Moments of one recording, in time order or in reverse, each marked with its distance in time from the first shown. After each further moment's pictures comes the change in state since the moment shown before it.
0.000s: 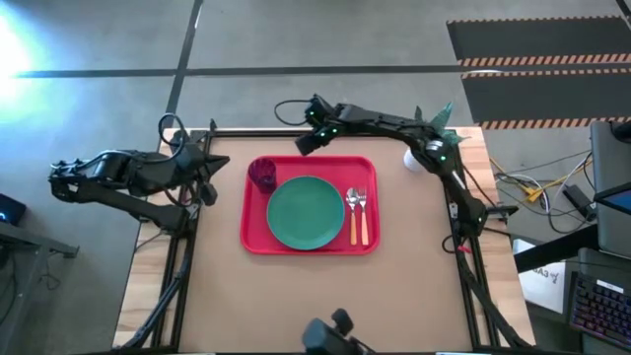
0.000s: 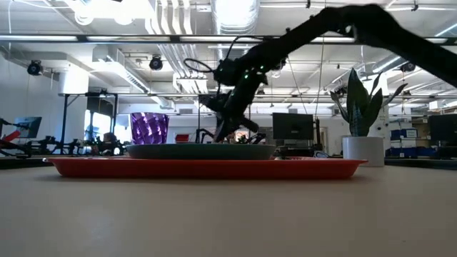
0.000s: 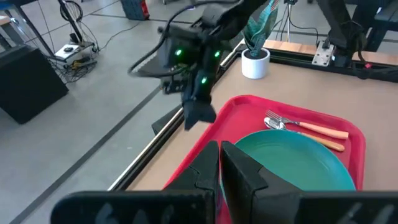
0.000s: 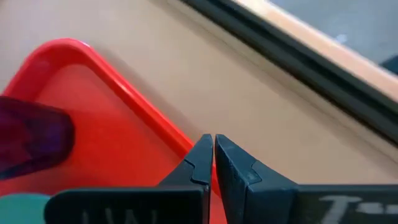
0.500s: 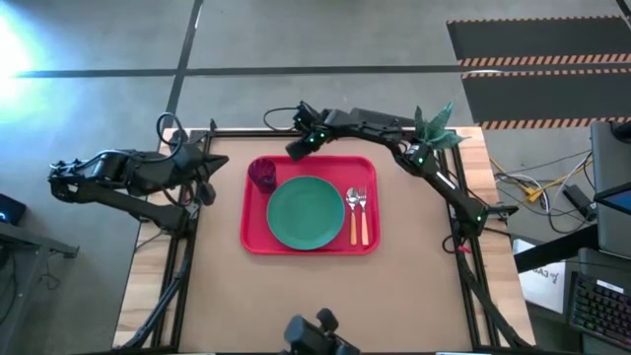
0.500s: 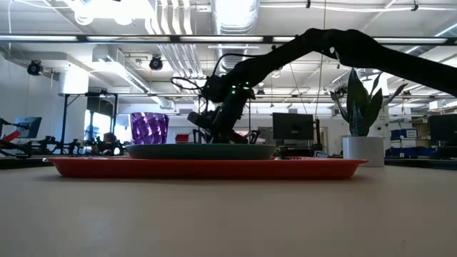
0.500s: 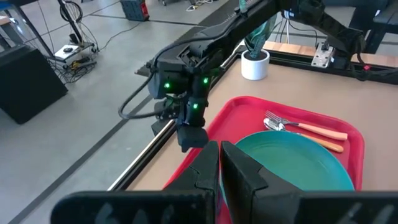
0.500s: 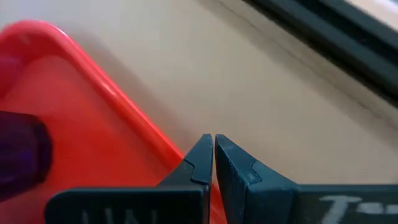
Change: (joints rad) left arm 0.000 -0.012 0.000 -0.001 0.002 0.000; right arm 0.020 0.246 0.292 -0.105 -0.052 -0.002
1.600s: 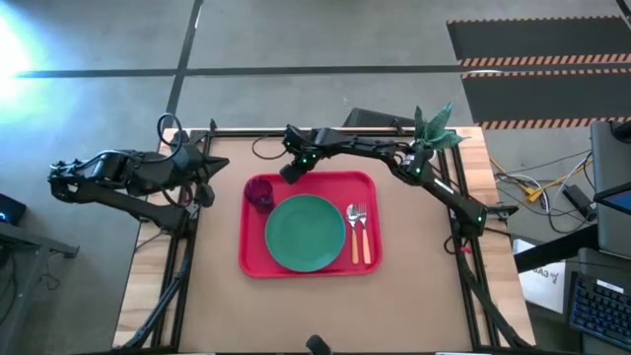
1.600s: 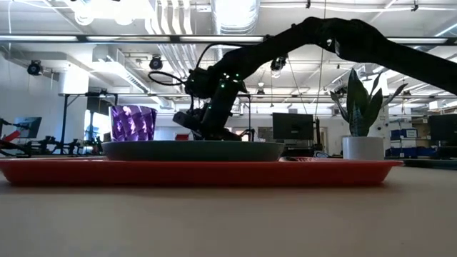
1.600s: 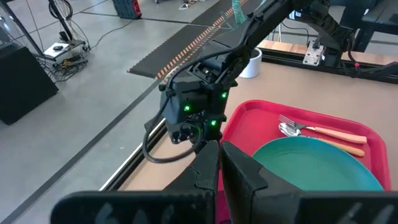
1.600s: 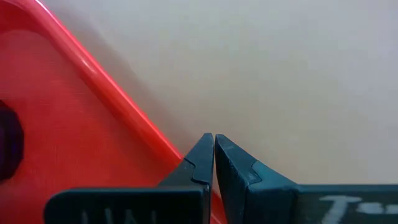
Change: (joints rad) left arm 0.000 -0.005 -0.006 -0.001 0.032 -0.004; right arm 0.141 -0.003 -0.025 -0.063 0.084 -0.006
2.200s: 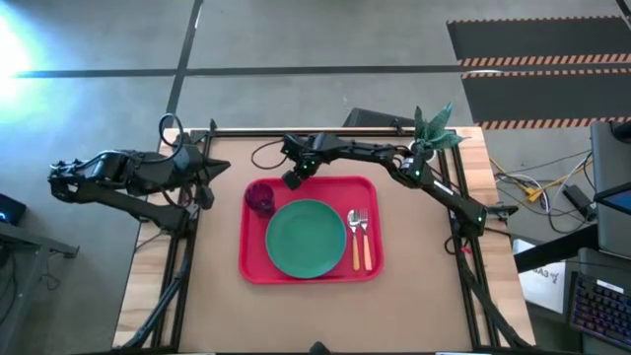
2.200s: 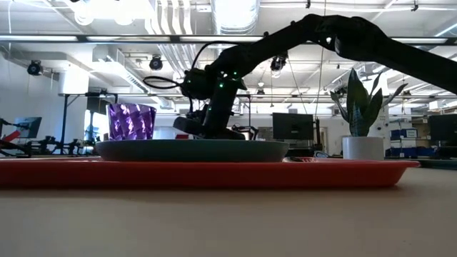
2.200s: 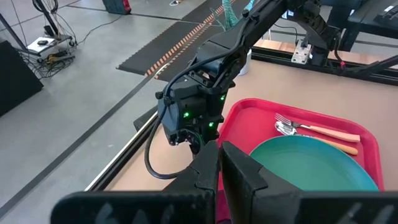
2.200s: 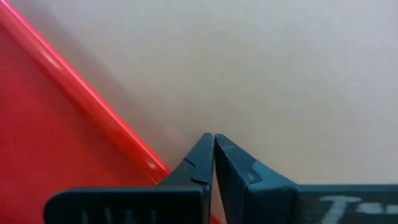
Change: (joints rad) left arm -0.001 0.000 -0.002 -0.001 0.045 -0.019; right arm 0.037 0.000 -0.006 -0.071 0.085 0.015
